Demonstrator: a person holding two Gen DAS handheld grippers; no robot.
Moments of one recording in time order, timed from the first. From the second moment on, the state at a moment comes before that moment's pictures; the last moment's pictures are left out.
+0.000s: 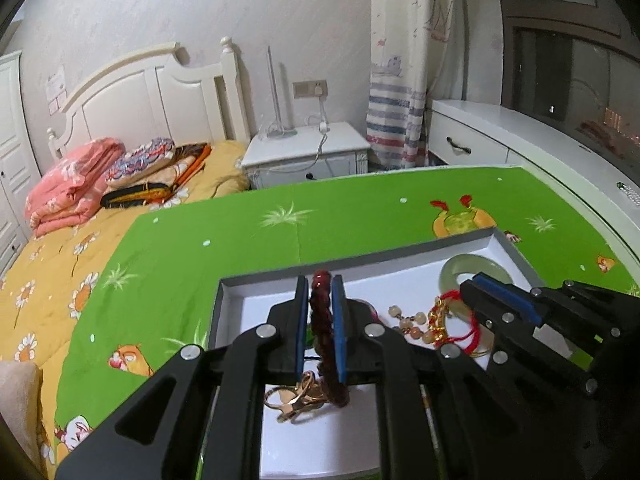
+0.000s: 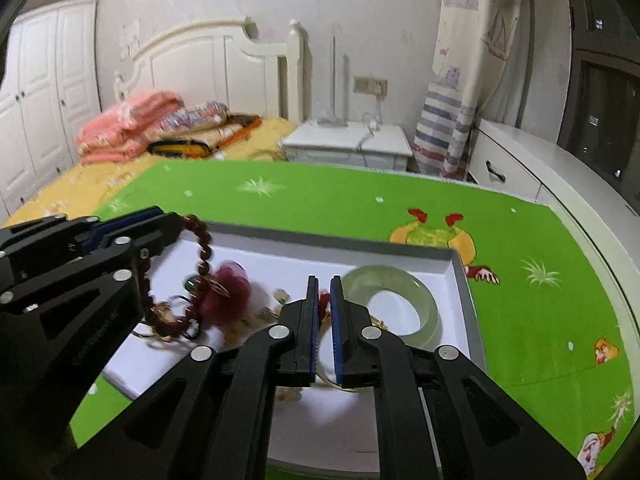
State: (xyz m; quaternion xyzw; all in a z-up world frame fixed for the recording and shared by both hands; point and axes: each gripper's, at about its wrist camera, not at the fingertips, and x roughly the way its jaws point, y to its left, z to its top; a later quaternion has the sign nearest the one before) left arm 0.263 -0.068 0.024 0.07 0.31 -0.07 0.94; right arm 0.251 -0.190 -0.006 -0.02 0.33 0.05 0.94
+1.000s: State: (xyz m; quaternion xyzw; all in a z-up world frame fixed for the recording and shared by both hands) left arm 0.139 0.006 0.018 0.04 0.29 -0.06 0.96; right arm 0.159 -0.192 -0.003 0.01 0.31 0.08 0.95
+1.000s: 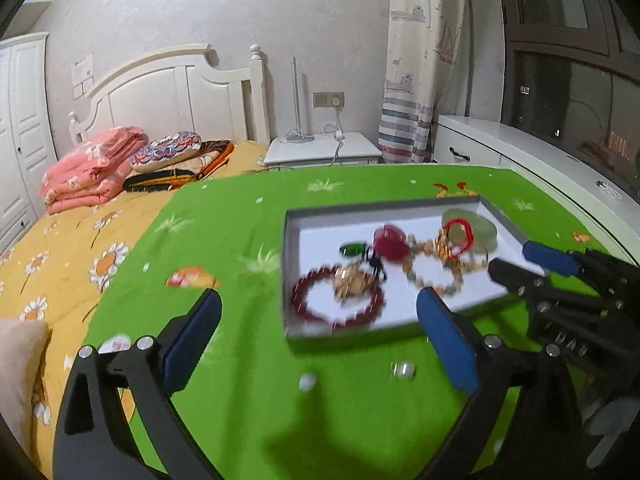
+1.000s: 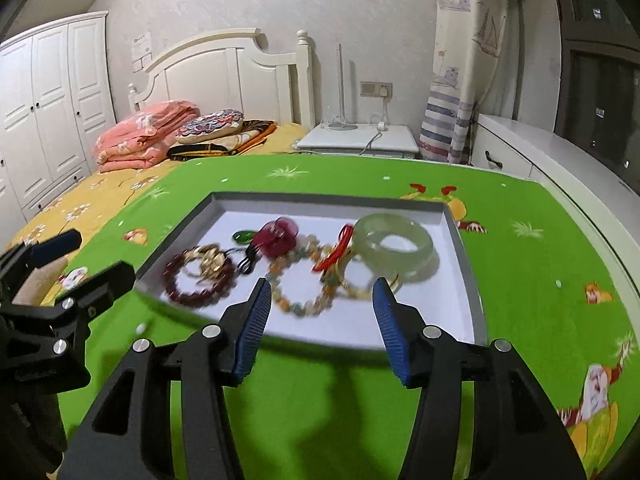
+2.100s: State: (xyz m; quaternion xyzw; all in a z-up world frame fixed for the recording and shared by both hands) left arm 0.109 0.056 -0.021 0.01 0.32 -0.07 0.94; right arm 0.158 -0.124 -0.043 -0.09 0.40 0.13 0.90
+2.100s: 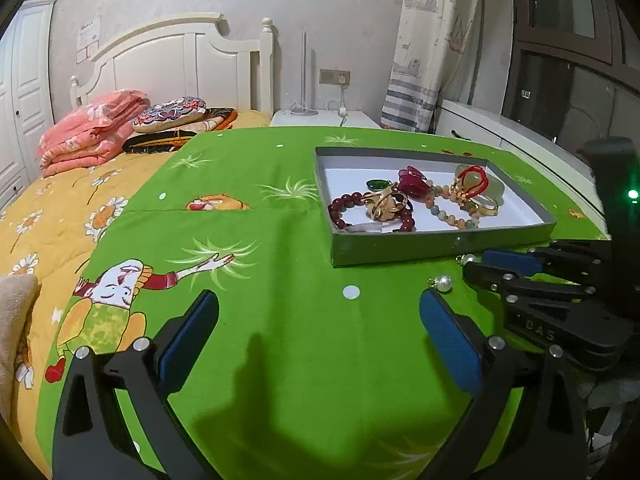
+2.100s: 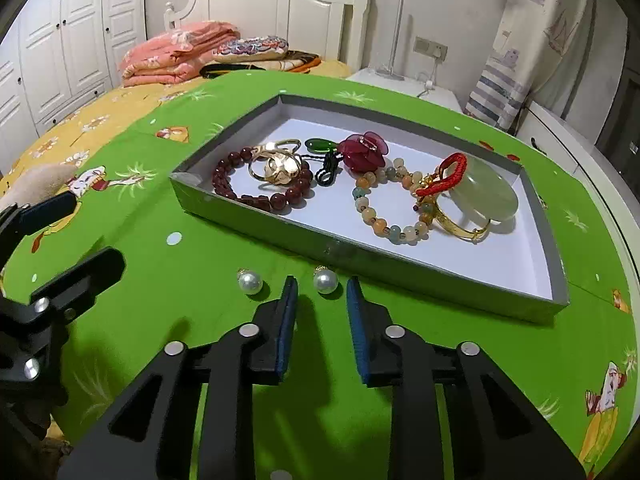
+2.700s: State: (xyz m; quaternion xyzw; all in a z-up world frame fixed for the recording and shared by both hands) left arm 0.114 0.050 -0.026 0.03 0.34 -0.07 0.94; right arm 0.141 -0.146 -0.037 -0.06 0.38 0.12 0.91
